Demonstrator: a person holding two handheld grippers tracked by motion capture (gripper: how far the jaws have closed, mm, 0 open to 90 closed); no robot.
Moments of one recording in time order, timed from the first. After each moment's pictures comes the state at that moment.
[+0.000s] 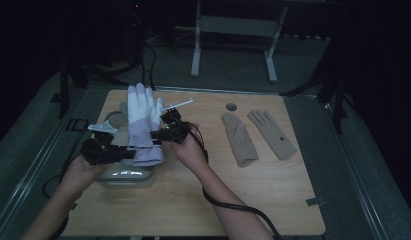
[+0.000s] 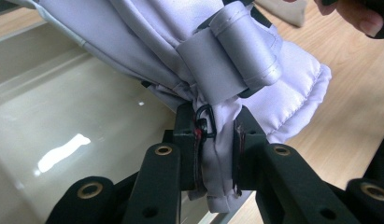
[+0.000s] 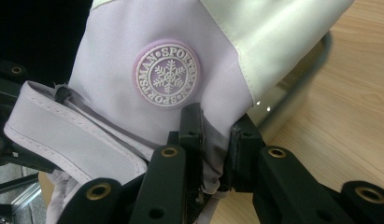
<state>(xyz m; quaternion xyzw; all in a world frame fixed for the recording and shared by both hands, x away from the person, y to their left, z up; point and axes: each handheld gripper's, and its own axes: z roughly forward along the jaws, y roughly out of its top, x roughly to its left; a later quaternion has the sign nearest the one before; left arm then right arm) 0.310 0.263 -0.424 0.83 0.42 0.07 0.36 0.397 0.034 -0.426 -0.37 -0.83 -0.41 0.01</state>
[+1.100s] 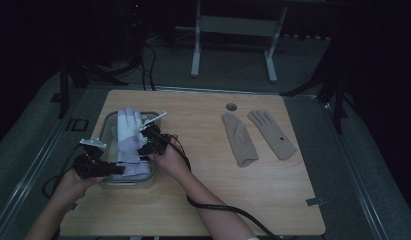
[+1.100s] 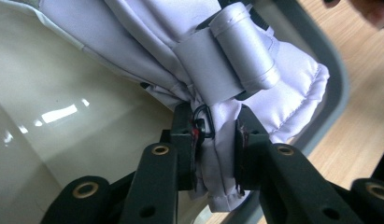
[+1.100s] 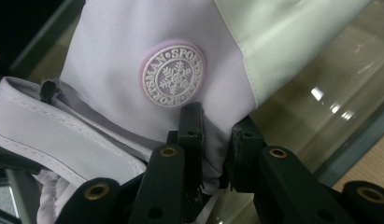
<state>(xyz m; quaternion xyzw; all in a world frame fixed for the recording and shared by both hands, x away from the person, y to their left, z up) 0.308 0.296 -0.492 0.82 0.47 0.00 0.33 0.401 0.090 -0.492 -0.37 -0.87 -0.31 0.06</state>
